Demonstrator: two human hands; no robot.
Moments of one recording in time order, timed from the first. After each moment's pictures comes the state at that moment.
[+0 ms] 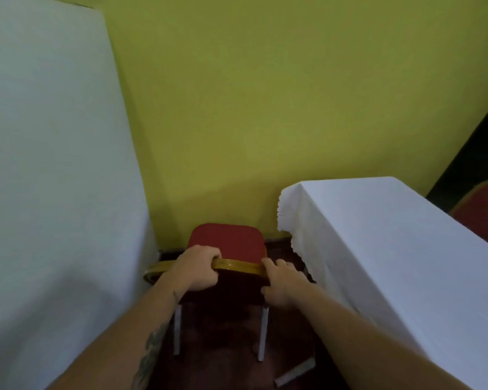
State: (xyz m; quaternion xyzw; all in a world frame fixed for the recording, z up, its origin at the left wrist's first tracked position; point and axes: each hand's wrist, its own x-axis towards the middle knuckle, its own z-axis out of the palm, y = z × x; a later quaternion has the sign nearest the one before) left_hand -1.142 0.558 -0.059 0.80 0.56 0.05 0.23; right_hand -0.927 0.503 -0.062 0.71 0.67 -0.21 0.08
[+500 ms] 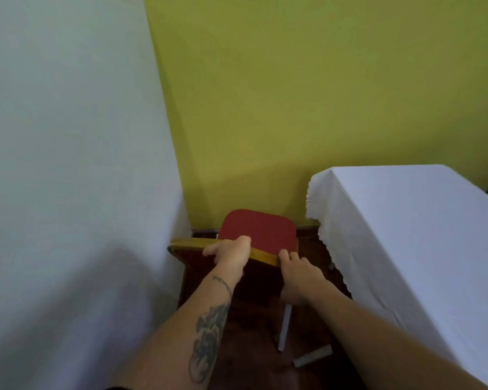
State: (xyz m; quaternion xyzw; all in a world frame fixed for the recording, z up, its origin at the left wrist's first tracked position) left_hand -1.073 0.519 -0.085 0.17 0.72 0.41 0.54; right_hand -0.922 0.473 -0.079 0.66 0.72 -0.19 0.11
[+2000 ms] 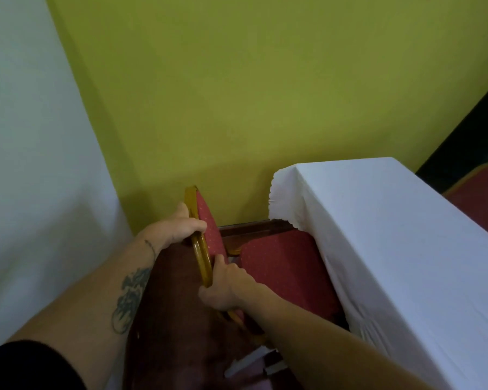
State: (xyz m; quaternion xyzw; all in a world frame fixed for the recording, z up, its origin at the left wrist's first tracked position) left_hand -1.142 0.736 -0.083 0.58 0.61 0.14 0.52; right_hand -1.015 0.604 -0.080 0.71 0.61 -0.35 0.04
